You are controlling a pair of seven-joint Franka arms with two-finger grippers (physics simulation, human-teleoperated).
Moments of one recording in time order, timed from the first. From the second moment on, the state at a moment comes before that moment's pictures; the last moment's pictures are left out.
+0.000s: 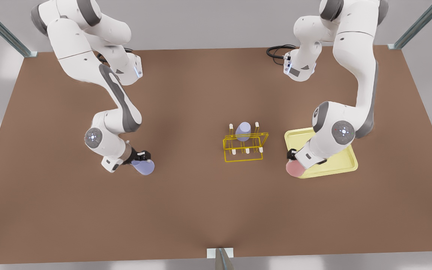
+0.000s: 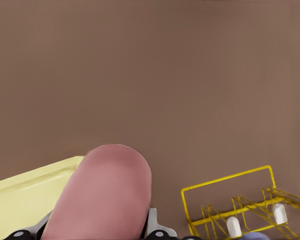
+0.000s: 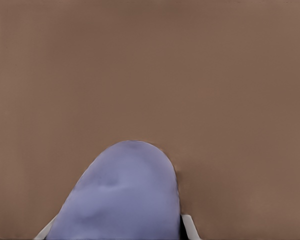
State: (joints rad) left arm -0.12 0.37 -0.19 -1.67 -0.02 2.04 -0.08; right arm 0.00 0.35 0.28 -2.03 0.24 2.43 -0.04
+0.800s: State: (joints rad) left arm -0.13 0.50 -0.37 -1.61 -0.05 1.83 -0.33; right arm 0.31 0.63 0.43 -1.47 0.40 2.46 0.15
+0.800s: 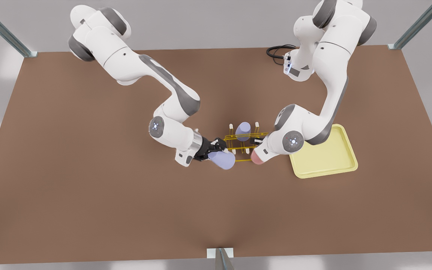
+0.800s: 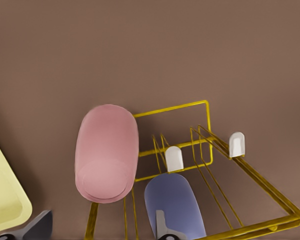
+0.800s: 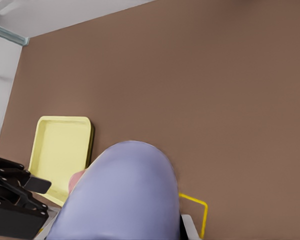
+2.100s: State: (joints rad) left arm -0.19 0.19 0.00 -1.49 0.04 1.42 -0.11; right arm 0.07 0.25 0.01 -1.42 -0.05 1.81 0.17
